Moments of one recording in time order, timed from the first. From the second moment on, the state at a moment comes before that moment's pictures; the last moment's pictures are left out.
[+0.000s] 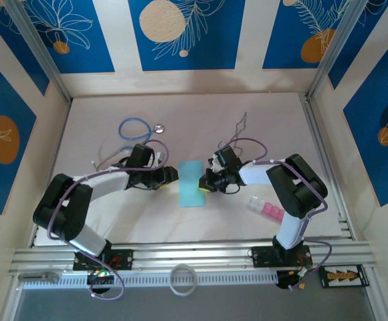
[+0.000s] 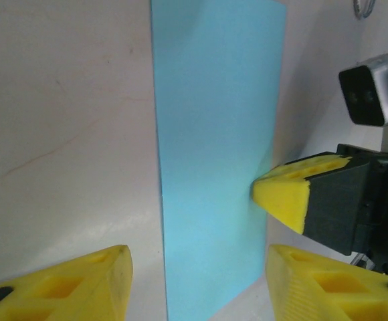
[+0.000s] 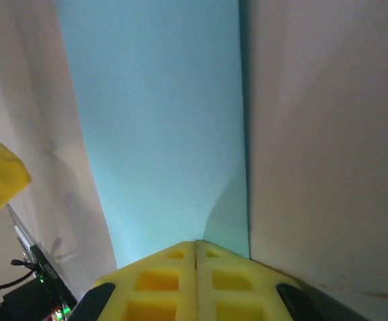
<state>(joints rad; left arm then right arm) -0.46 1.57 0.74 -0.12 0.54 -0.73 0.54 1.78 0.78 -0.02 -0.58 0.81</state>
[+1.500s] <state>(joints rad) -0.54 1.71 0.78 -0.07 0.60 -0.79 0.52 1.78 0.72 0.09 -0.62 0.87</state>
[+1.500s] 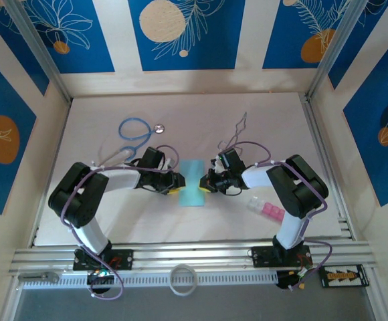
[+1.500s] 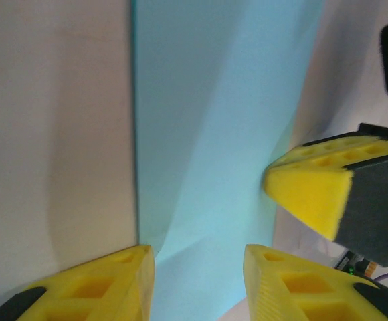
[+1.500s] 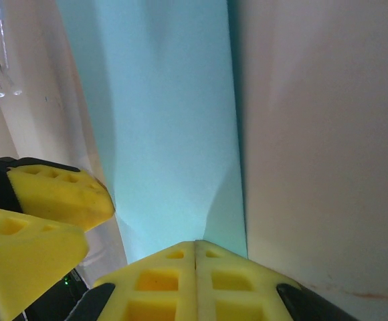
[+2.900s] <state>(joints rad) -0.60 1.61 0.70 -0.15 0.57 -0.83 0.52 1.77 0.73 0.08 -0.62 0.87</state>
